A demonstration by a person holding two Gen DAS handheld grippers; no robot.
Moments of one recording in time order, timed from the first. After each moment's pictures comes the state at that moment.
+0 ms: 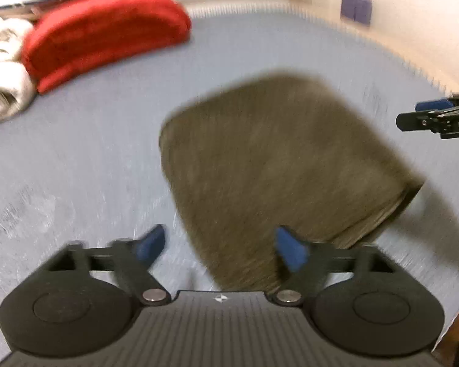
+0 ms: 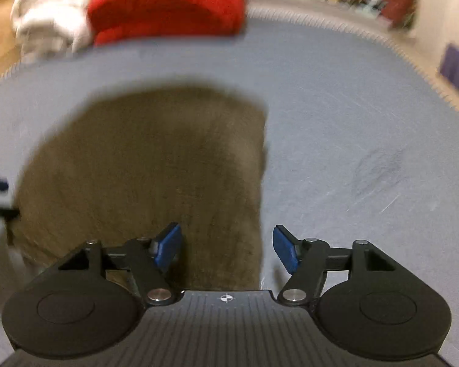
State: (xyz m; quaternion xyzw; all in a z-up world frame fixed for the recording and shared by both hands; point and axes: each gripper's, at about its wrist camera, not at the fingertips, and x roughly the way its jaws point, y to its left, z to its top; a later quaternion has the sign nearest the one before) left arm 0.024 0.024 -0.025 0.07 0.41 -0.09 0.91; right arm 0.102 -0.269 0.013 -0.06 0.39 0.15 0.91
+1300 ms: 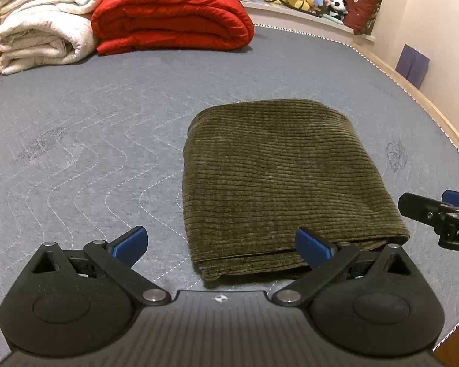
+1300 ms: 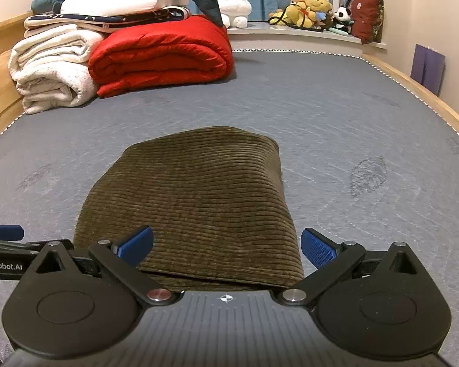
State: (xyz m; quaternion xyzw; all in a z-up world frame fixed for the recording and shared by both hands) left arm -0.016 0.009 -0.014 -0.05 0.42 0.03 0.91; right arm 0.030 -0.235 0.049 -0.01 0.35 0.12 0.93
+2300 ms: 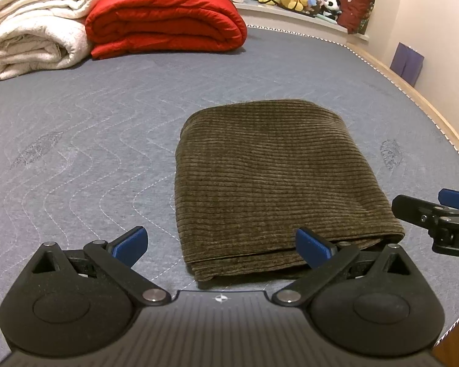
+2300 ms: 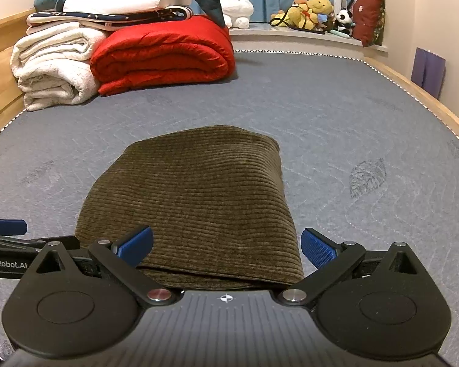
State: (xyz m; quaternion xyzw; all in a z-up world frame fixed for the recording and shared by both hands) left arm -0.016 0.003 -0.014 -0.04 0.41 0.02 0.91; right arm 0.025 -0.235 0.050 -0.01 0.35 0.12 0.93
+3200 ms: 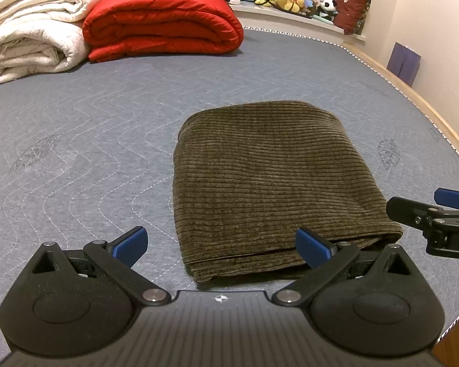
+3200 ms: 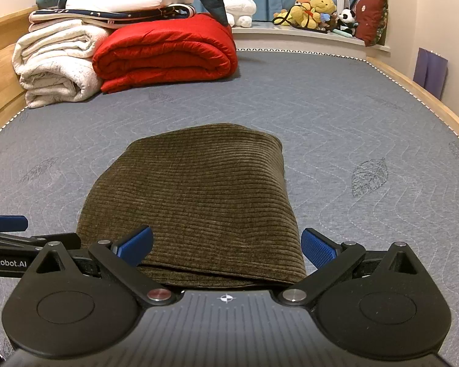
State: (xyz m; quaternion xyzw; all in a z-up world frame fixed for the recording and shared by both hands) left arm -0.018 0.002 -0.011 -0.03 0.41 0.01 0.91; right arm 0.024 -0.232 0.050 -0.02 0.36 0.12 0.93
